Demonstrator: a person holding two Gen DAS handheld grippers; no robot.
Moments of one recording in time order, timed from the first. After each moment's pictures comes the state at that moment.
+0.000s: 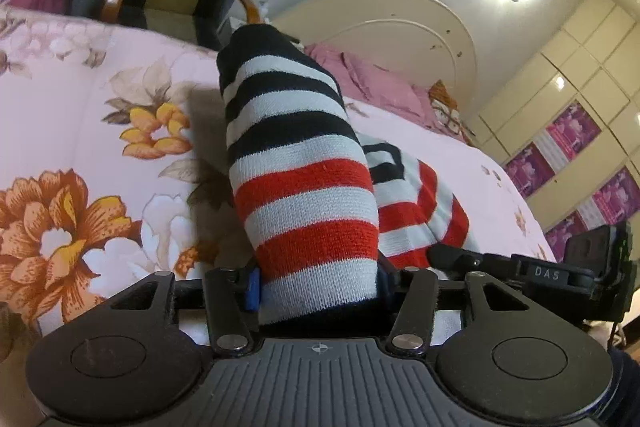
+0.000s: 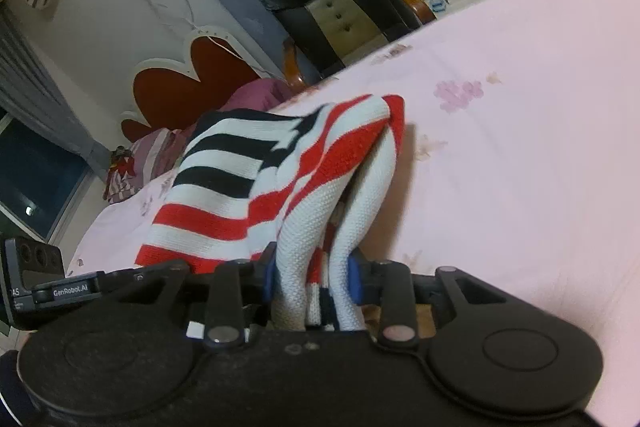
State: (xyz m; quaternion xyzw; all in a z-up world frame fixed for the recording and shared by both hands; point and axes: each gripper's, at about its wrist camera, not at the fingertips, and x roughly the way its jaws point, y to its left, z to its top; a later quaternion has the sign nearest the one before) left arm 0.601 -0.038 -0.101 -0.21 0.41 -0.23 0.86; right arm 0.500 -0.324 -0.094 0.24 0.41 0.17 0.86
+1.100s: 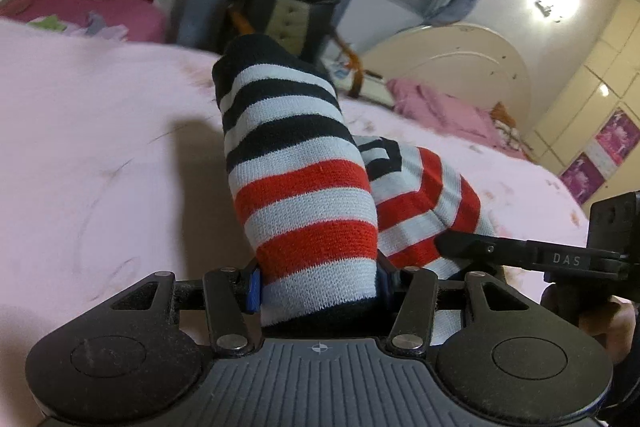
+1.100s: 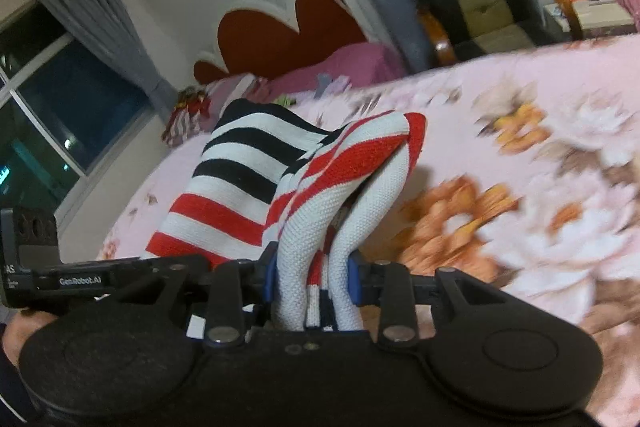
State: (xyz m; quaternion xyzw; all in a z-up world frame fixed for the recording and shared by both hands) left arm 0.492 0.275 -0.067 -0.17 0.40 -0.13 0.89; right arm 0.500 -0.019 -0.085 0.18 0.41 0.27 0.86
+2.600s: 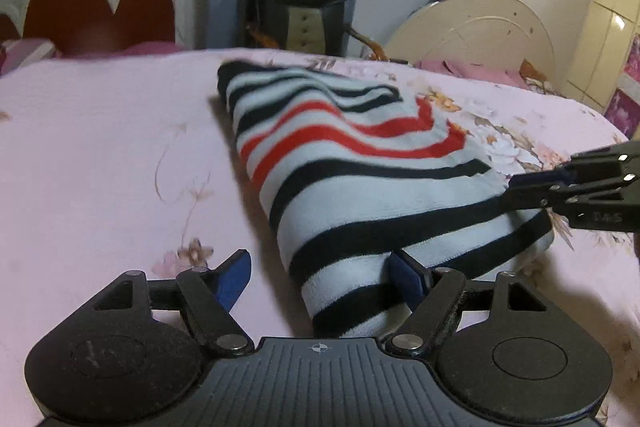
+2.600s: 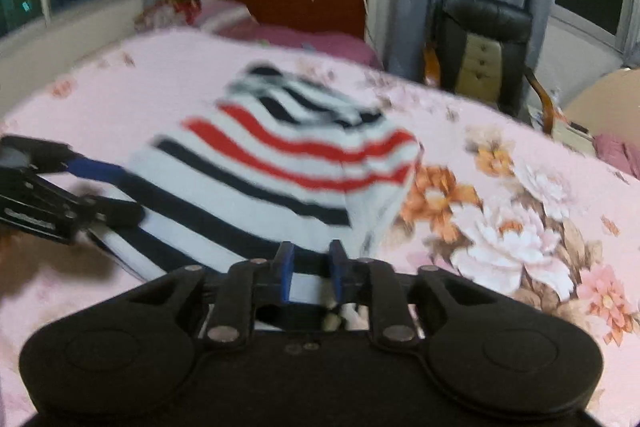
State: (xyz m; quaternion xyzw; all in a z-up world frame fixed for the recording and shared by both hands) left arm 0.397 0.265 -0.094 -0.04 0.37 -0.08 0.92; right arm 0.415 0.038 -0.081 -0.12 0.39 0.21 0.89
